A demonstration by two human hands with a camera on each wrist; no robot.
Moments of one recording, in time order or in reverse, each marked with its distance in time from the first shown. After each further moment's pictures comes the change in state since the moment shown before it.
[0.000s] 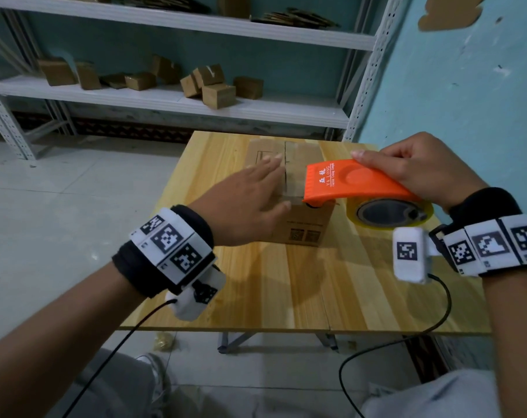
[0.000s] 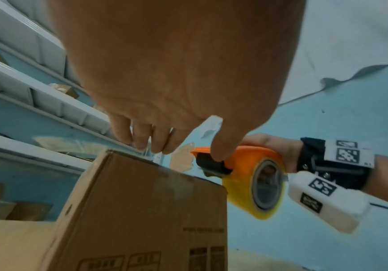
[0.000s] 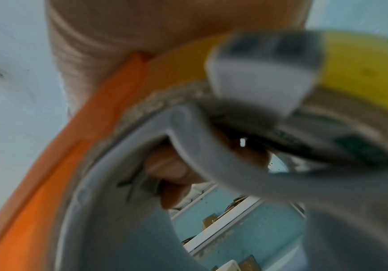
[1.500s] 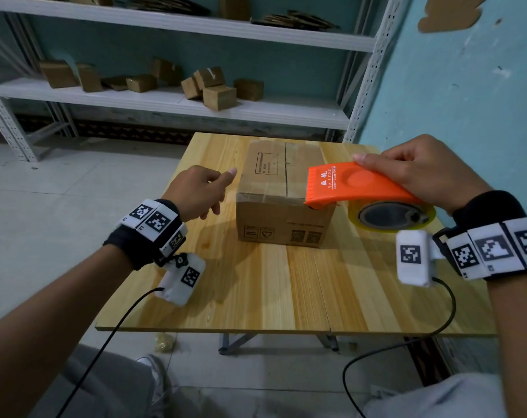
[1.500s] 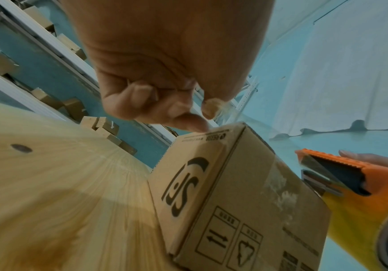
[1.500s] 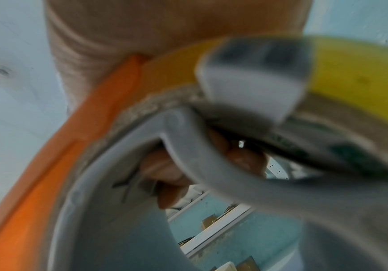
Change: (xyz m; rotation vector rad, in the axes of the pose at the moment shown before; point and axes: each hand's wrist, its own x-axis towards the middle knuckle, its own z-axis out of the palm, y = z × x) left_hand 0.009 -0.067 0.012 -0.480 0.196 -0.474; right_hand -0.002 0.003 -0.002 -0.008 0.007 -0.031
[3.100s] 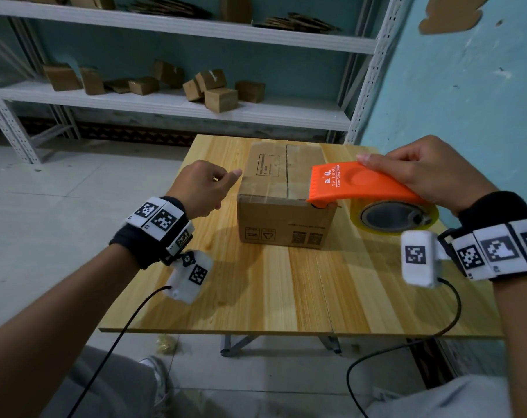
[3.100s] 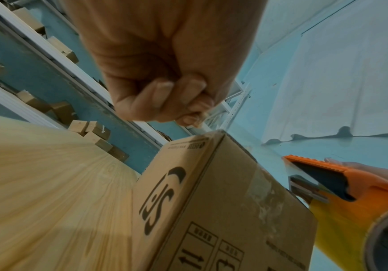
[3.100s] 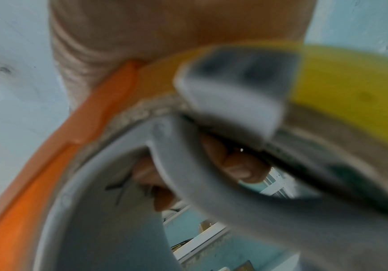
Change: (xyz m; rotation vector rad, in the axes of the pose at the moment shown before) left_hand -0.001 0.010 -0.006 0.047 0.040 0.061; right_hand -0.001 0.000 -0.001 0.033 -0.022 0.032
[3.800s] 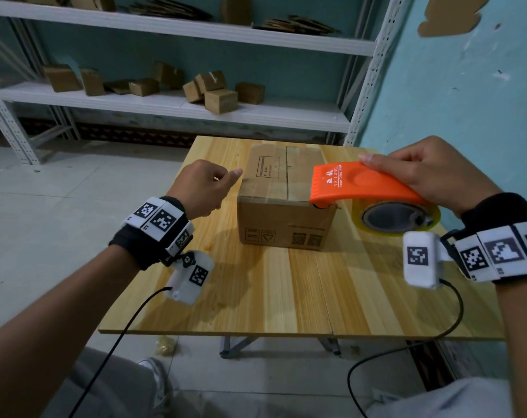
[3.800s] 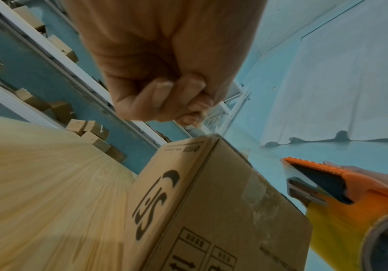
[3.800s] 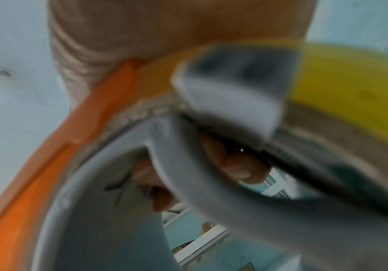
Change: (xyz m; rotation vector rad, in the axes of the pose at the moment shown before) left_hand -0.002 0.003 -0.002 -0.024 0.013 -0.003; right_hand -0.002 -0.002 -0.004 0.023 0.015 0.003
